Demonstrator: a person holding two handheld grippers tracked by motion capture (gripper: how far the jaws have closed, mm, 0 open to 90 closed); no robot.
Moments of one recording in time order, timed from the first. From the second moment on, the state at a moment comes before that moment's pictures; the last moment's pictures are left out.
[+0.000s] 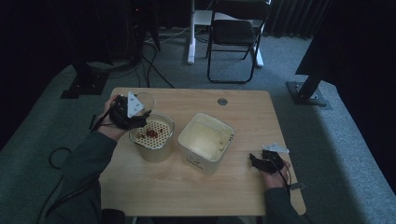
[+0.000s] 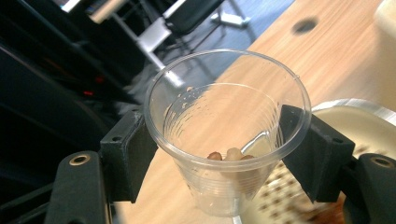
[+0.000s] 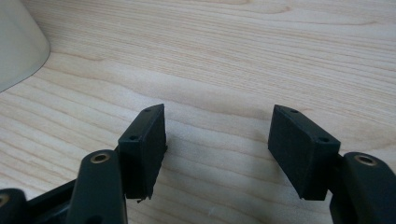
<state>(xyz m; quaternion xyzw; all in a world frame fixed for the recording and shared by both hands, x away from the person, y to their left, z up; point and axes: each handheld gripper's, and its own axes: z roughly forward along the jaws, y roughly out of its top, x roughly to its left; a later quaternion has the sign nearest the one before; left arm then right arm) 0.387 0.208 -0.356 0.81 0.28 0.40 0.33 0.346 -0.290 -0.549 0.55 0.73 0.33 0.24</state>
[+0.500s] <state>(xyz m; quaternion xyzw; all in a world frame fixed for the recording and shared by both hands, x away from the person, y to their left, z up) 0.393 0.185 -0.342 0.81 0.30 0.27 0.43 0.346 -0.290 -0.549 0.55 0.73 0.33 0.24</state>
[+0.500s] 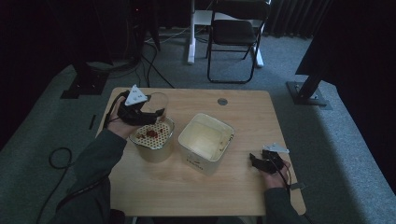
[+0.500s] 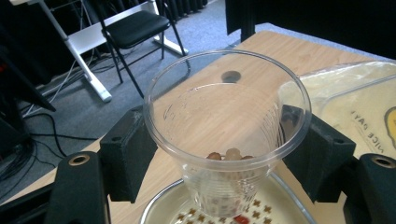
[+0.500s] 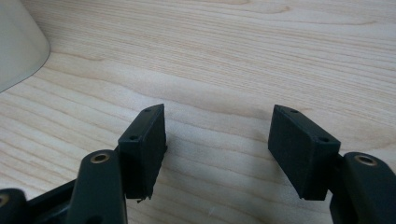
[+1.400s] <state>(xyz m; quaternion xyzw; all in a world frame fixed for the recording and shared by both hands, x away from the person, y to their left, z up) 0.378 0.098 -0.350 0.85 0.19 0.15 0.47 0.346 -0.290 -0.549 0.55 0.73 0.33 0.24</state>
